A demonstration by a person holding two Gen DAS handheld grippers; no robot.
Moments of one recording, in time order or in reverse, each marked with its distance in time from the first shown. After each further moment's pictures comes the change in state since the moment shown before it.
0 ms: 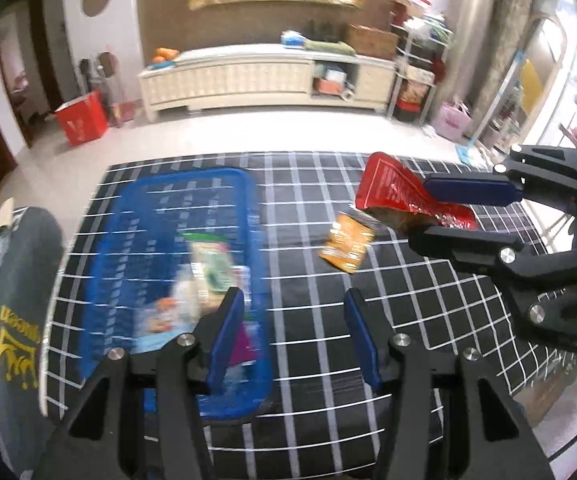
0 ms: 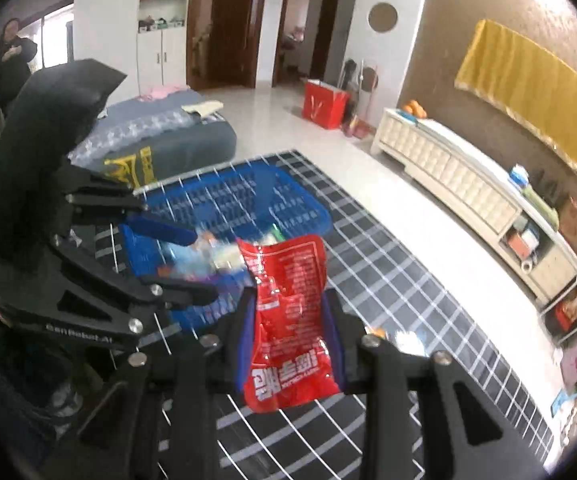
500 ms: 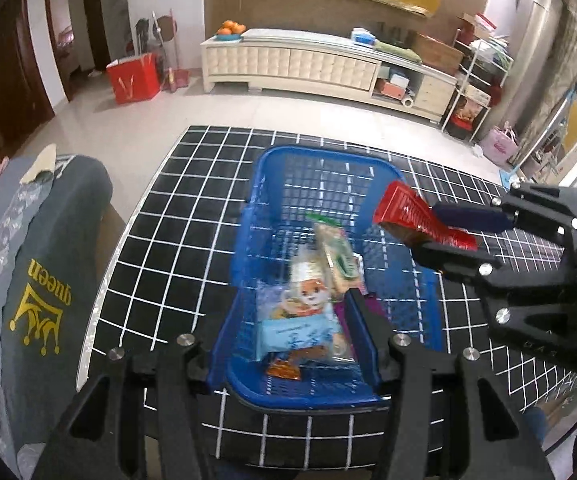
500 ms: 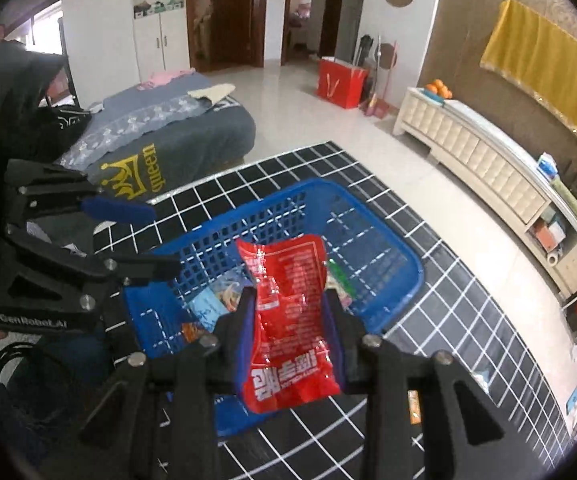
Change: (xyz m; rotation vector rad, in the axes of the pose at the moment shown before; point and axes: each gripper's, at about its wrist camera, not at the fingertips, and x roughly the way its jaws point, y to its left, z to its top) left arm -0.010 0.140 -0.017 -0.165 0.044 0.069; right arm 0.104 0.055 0.066 0.034 0.105 0.049
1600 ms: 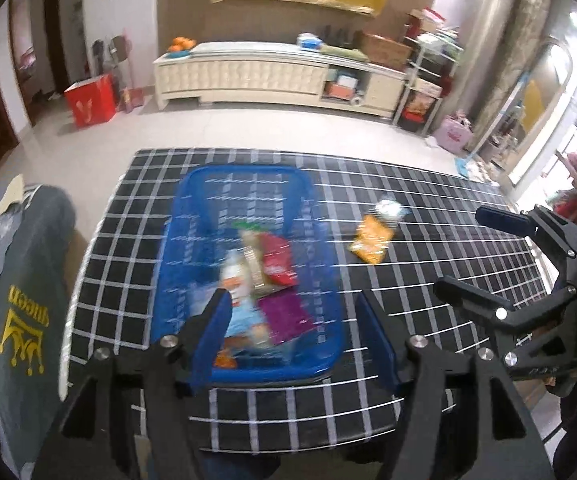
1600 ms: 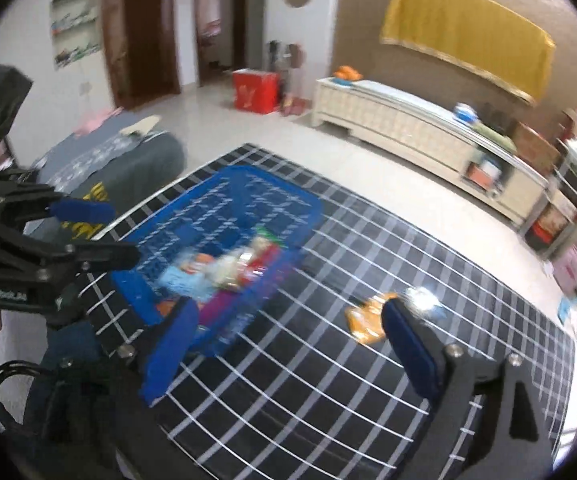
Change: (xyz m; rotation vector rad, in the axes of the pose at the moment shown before) left arm -0.049 -0.082 -0.003 0.125 -0.025 -0.134; right arm -0.114 -0.032 -0.082 0.290 -0.052 -0.215
